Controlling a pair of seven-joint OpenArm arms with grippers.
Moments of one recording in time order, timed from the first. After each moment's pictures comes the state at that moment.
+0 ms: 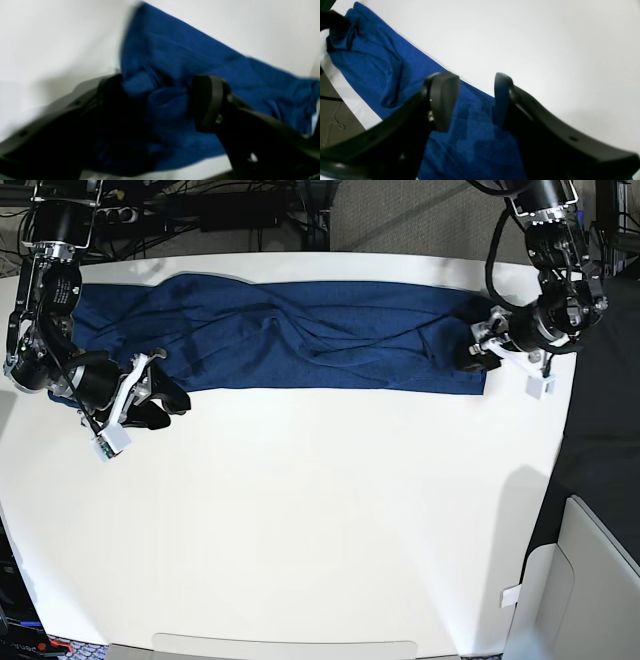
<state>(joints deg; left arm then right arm) 9.0 -12.9 -23.0 91.2 -47.5 -10.2 68.9 1.8 24.8 12.5 98.2 54.0 38.7 -67.3</state>
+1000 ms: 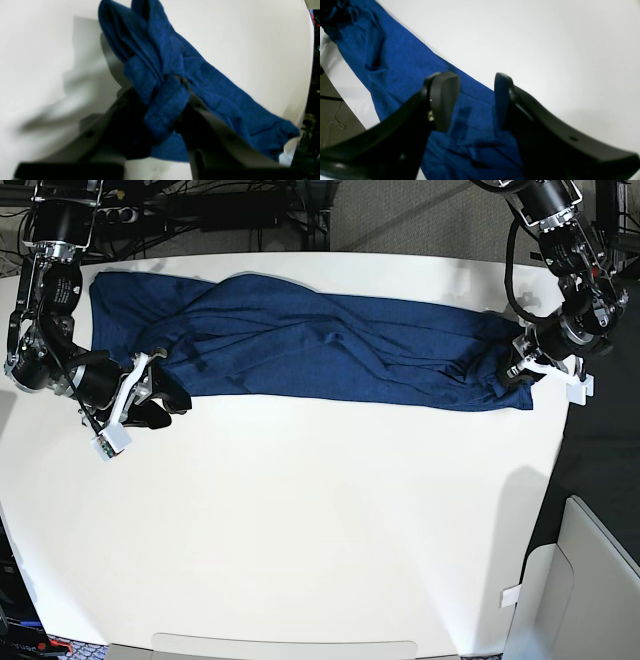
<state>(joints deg) 4.4 -12.4 -35.2 92.0 -48.8 -8.9 71.5 1.6 24.6 12.5 98.2 54.0 38.7 -67.3</state>
